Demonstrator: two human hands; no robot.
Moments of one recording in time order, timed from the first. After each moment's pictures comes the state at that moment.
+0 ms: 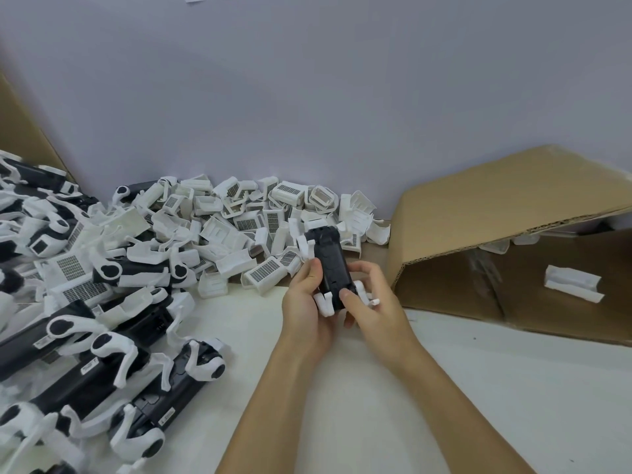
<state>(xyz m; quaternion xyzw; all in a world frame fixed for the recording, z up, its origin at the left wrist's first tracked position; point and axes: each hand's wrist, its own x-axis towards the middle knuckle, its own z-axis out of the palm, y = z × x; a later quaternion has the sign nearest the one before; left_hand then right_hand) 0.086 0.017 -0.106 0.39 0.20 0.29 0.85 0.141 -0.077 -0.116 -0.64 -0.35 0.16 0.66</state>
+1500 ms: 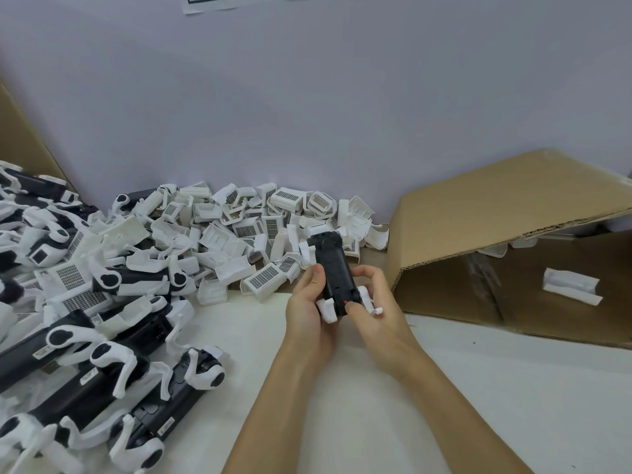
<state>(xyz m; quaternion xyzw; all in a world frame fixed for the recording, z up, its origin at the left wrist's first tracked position) 0.086 0.017 -0.109 0.43 0.14 0.28 0.85 0.144 -0.082 -0.119 -0.63 -0.37 0.18 0.66</state>
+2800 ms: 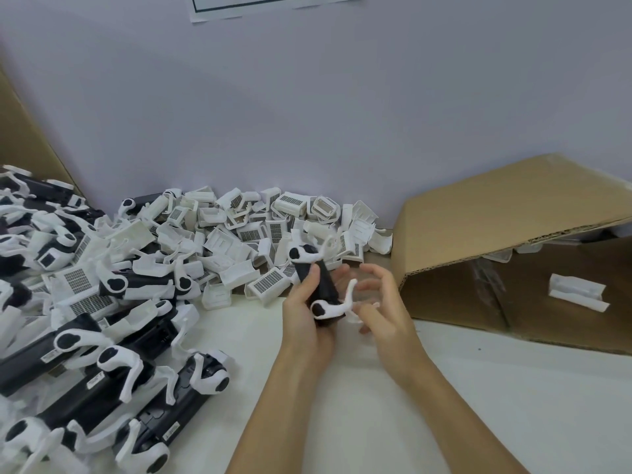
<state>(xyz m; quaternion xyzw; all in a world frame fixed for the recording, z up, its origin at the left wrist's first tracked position) 0.086 0.020 -0.101 0.35 0.17 0.29 0.87 0.141 -0.083 -0.115 -0.62 -0.35 0.14 0.69</state>
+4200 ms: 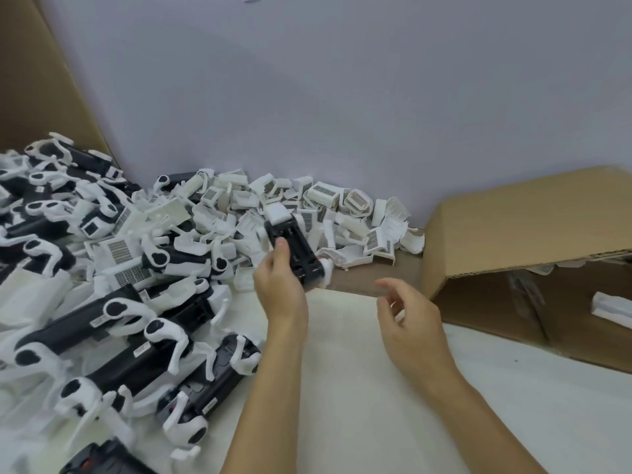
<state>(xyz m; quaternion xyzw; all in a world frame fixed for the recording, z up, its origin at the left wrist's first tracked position) 0.056 0.068 -0.080 0.42 0.33 0.52 0.67 0.140 -0.070 -0.125 -0.77 -0.38 -0.04 0.51</state>
